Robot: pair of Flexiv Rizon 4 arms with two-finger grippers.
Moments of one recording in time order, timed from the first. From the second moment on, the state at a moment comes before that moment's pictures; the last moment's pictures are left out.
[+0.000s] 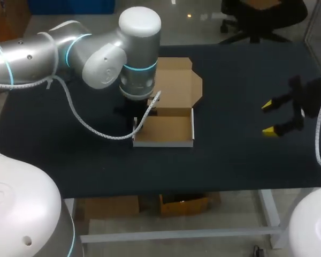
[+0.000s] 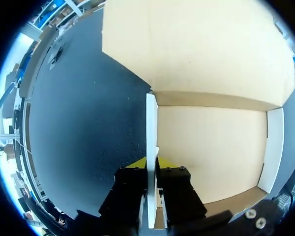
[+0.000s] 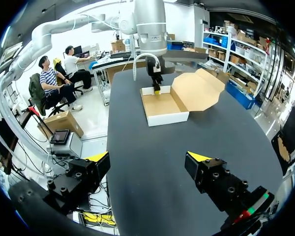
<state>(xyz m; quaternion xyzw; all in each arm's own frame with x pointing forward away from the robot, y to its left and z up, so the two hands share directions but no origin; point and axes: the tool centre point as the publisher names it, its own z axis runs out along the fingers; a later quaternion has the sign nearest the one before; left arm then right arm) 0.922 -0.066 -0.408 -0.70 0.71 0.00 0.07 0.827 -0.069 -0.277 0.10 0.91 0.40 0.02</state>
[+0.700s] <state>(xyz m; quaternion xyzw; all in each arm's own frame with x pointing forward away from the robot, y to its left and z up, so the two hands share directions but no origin) 0.907 -0.075 -0.379 -0.64 0.76 -0.10 0.05 0.830 -0.065 -0.278 0.11 0.91 0.39 0.02</state>
